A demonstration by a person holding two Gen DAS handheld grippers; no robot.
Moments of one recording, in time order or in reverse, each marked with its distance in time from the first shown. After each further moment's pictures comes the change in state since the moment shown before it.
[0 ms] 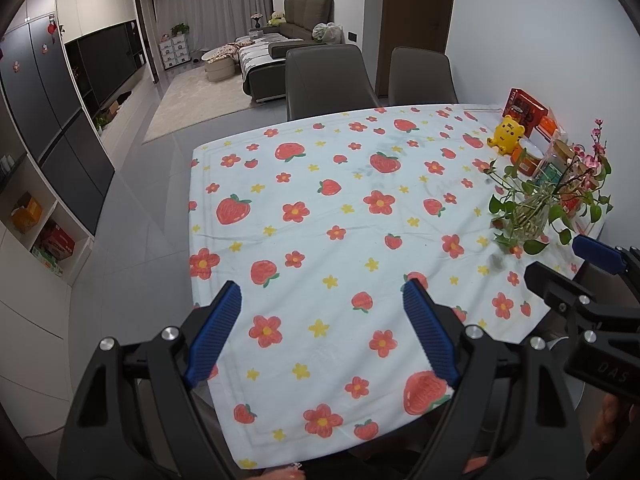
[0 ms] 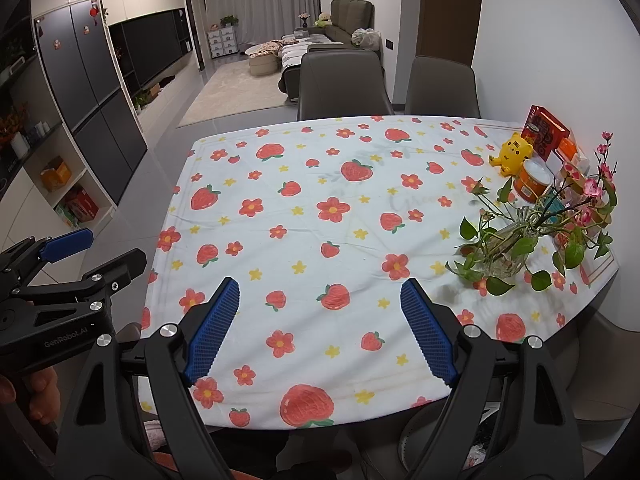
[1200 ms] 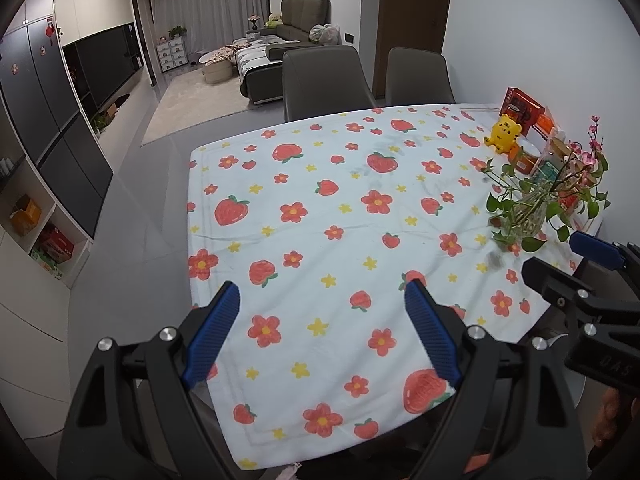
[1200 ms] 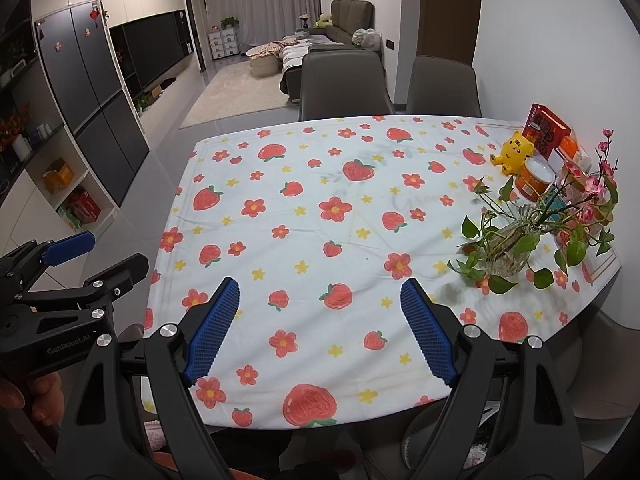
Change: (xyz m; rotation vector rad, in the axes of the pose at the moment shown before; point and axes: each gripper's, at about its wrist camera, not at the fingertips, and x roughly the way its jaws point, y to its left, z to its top) left arm -0.004 -0.002 -0.007 0.002 -0.008 -0.001; right arm -0.001 0.003 0.001 0.000 -0.003 0.003
